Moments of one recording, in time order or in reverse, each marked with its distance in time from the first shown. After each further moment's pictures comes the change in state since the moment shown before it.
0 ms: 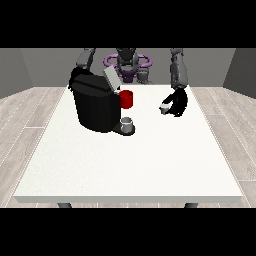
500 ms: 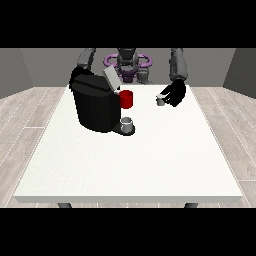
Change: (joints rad) left arm -0.089 -0.015 -0.017 -0.043 -0.004 -0.130 -0.018; right arm 0.005 0.007 -0.024 0.085 -0.008 -0.011 -0.003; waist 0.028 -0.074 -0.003
